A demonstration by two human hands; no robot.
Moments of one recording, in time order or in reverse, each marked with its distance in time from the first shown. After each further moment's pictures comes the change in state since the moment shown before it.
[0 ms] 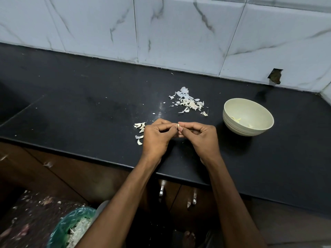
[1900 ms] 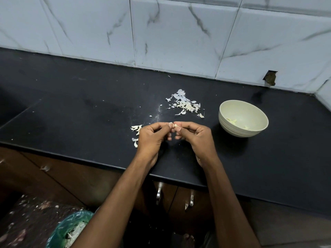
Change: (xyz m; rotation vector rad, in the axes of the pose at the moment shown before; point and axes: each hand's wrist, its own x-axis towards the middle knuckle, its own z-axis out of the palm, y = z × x) left_hand 0.004 0.005 -0.001 -0.248 -0.012 -0.190; right_hand 0.005 0.002 -0.003 0.064 -0.032 0.067
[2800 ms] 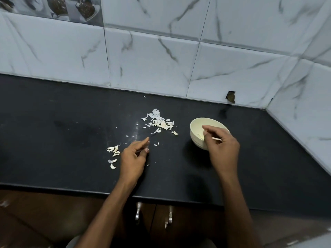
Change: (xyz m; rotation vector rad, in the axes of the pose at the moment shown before) left_hand 0.004 -0.015 0.001 0.400 0.015 0.203; right_hand -0.029 -0.078 -0.090 -0.662 0.554 -0.320
